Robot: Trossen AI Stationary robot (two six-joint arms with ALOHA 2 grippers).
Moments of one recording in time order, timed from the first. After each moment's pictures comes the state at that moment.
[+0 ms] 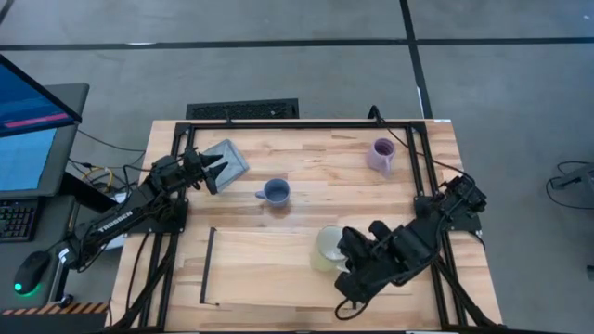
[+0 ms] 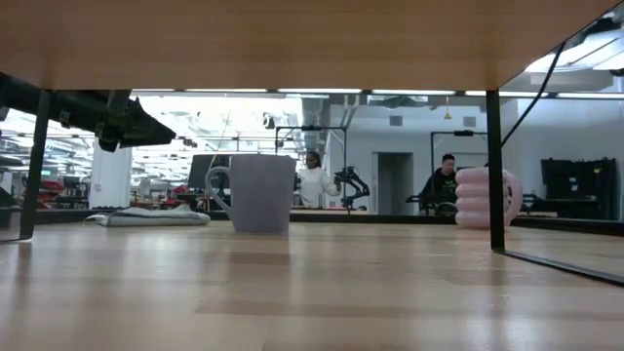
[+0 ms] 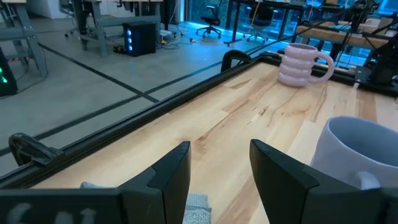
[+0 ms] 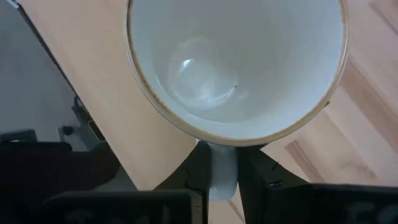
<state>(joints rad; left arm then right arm) 0.72 0.20 0.03 -0.01 0.12 -0.07 0.66 1.87 2.08 -1.54 0.27 1.23</state>
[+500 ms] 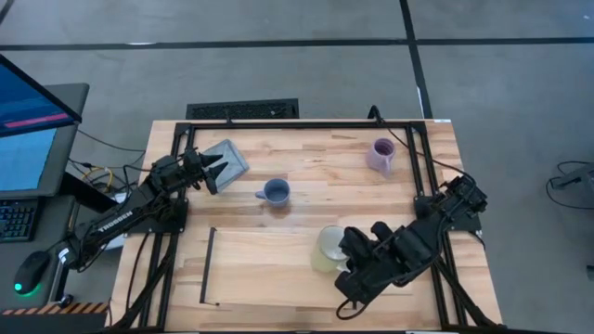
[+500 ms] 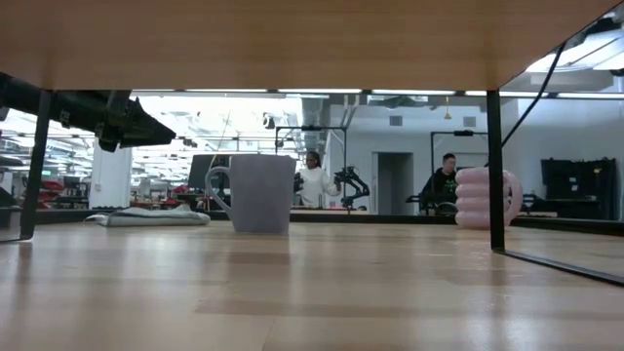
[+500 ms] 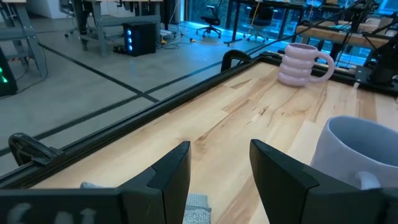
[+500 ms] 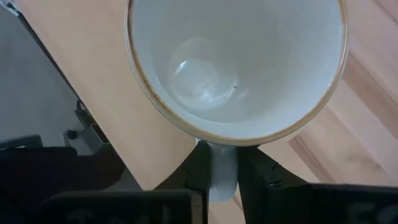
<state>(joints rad) 0.72 0.20 0.03 -0.01 0.12 -0.07 0.67 1.87 2.08 -1.54 0.27 1.27</state>
